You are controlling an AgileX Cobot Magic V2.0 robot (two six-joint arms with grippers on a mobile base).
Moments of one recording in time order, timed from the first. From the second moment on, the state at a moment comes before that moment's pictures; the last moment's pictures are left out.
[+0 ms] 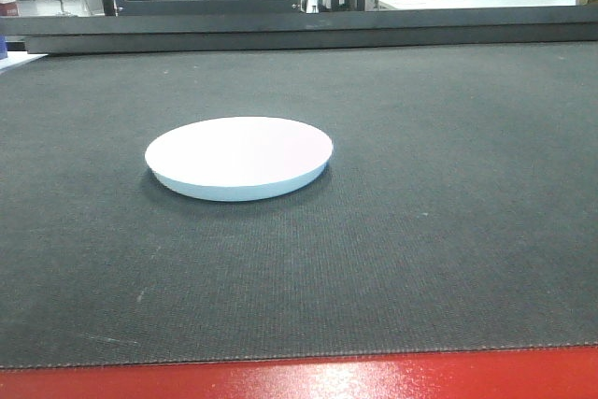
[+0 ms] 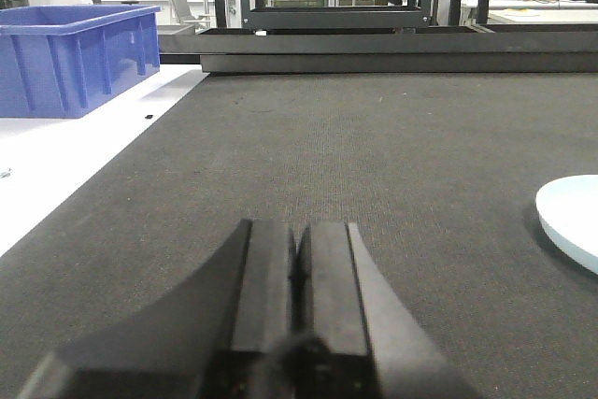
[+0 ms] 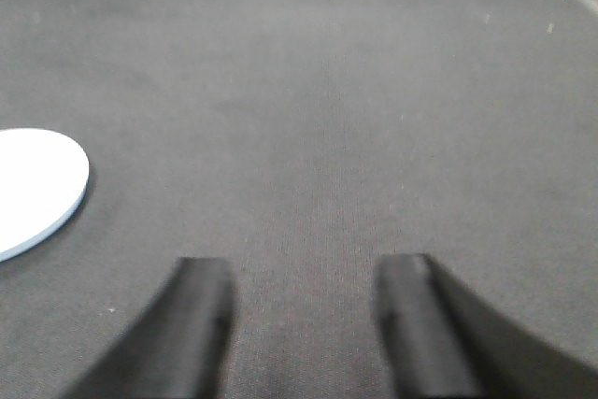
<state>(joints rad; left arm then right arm) 0.04 -0.02 0.03 -0.20 0.01 0.25 0.06 0.50 -0.55 0.09 0.45 -0.02</state>
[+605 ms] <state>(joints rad) 0.04 -0.02 0.03 -0.20 0.01 0.25 0.42 1.45 -1.28 0.09 0.65 0.10</state>
